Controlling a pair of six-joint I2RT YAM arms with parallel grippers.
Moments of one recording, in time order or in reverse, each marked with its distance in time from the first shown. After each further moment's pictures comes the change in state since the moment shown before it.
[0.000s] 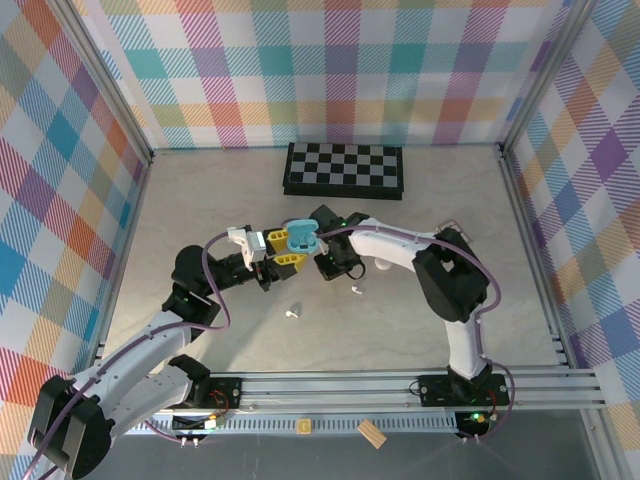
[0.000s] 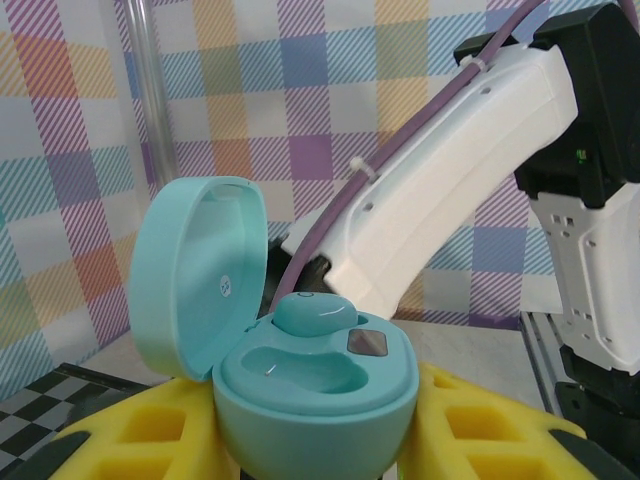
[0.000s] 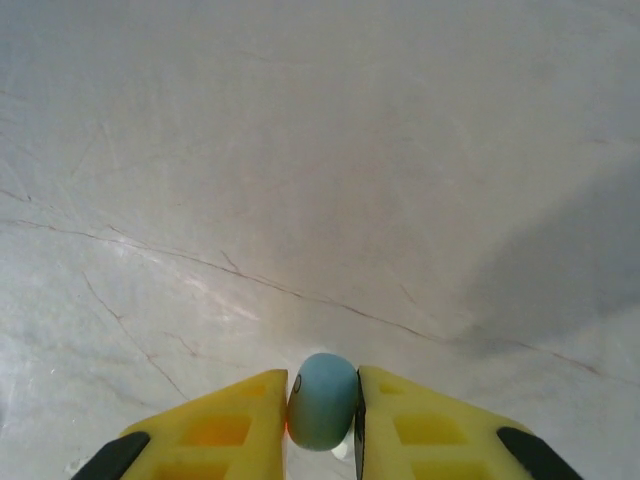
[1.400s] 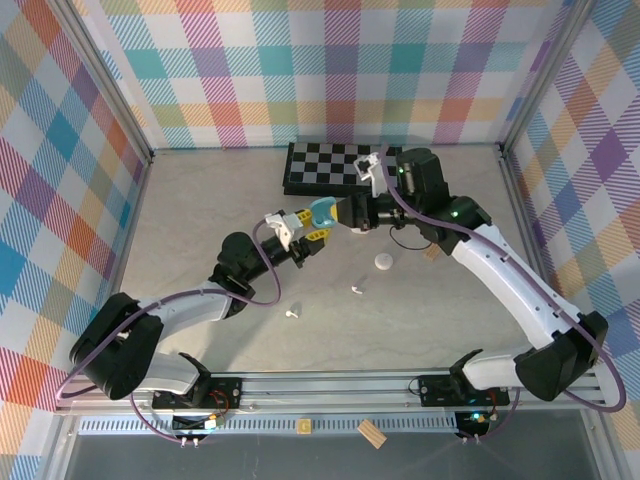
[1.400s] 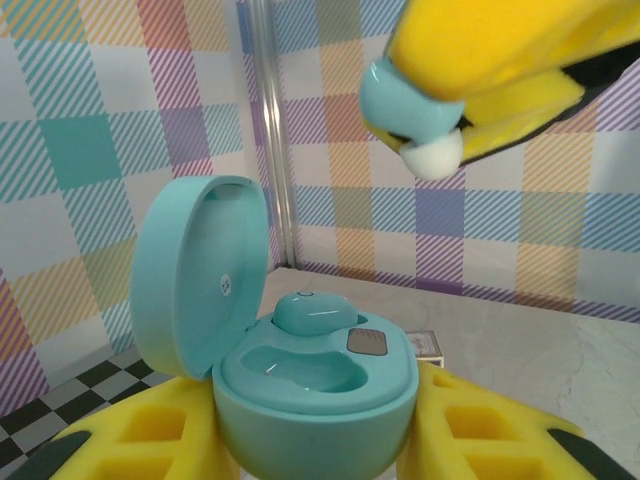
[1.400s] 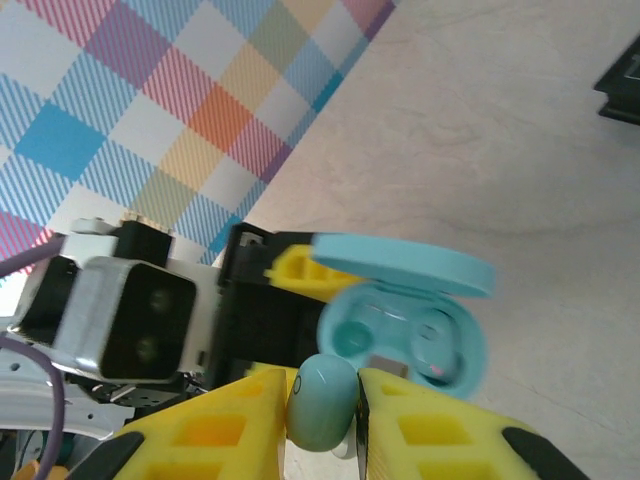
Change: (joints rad) left arm -0.104 0.468 0.062 0.350 -0.321 0.109; right arm -0.178 -0.629 -0.010 0.176 -0.526 0.137
